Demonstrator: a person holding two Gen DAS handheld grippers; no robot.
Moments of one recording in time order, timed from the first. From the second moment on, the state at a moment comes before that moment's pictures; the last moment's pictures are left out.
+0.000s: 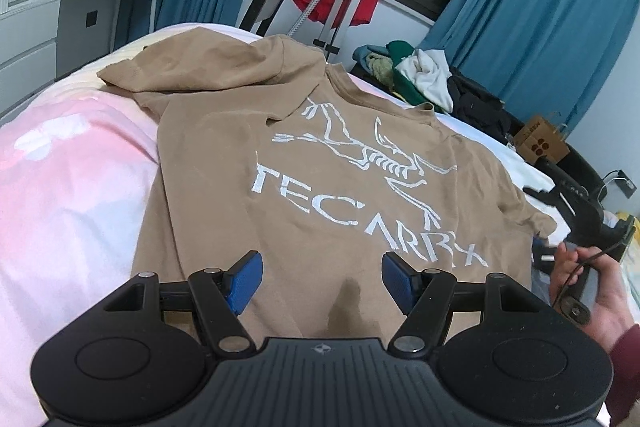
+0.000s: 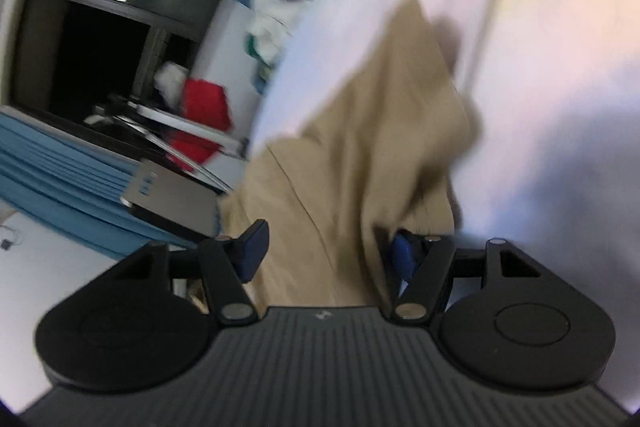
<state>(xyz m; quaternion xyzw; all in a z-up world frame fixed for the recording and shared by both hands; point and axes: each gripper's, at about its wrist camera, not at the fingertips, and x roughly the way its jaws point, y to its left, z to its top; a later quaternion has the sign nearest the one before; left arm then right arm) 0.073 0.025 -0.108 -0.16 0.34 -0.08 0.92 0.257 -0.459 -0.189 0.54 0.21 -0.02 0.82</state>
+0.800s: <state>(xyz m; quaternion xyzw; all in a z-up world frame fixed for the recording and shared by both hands) 0.078 0.016 -0.114 -0.14 0.34 -0.08 0.92 0.255 -0.506 -0.166 0.48 0.14 -0.11 0.86</state>
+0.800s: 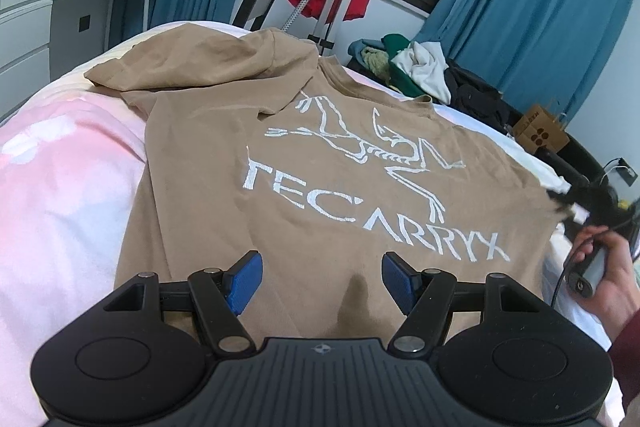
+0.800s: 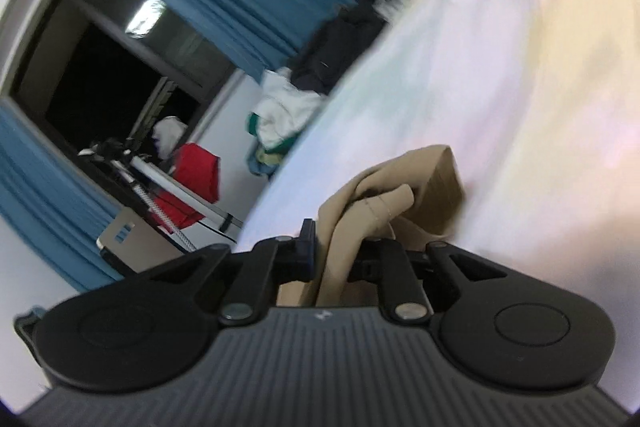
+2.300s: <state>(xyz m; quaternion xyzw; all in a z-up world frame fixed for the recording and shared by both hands) 0.089 0.086 -0.087 -0.12 0.26 0.05 0.96 0.328 -0.222 -0.101 0.01 0.16 -0.05 0.99</state>
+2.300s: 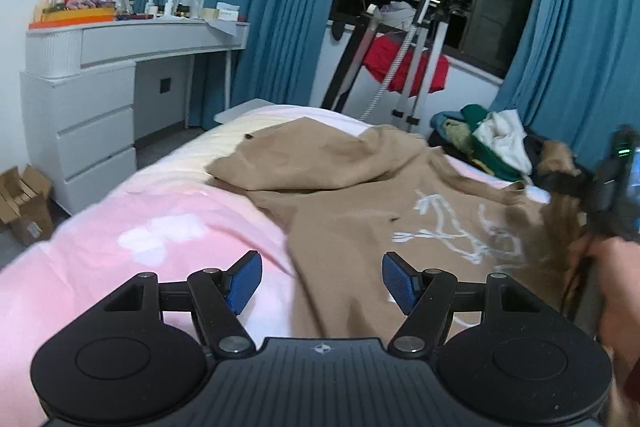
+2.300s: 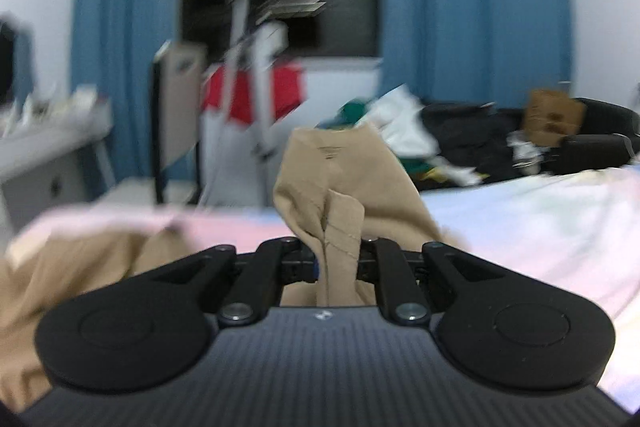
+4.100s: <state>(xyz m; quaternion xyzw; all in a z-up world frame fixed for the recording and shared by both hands) -0.034 -0.179 -0.131 -0.05 0.36 -0.35 0.86 -0.044 -0.420 -0.065 0.28 0.04 -0.23 0.93</state>
